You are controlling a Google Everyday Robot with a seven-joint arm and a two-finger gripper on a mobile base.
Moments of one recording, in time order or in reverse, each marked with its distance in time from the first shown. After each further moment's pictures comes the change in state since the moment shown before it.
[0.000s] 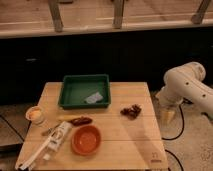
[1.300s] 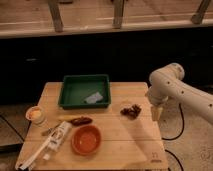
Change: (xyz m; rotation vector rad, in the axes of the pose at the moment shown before) arm -0.039 -0.043 0.061 -0.010 0.000 -0.150
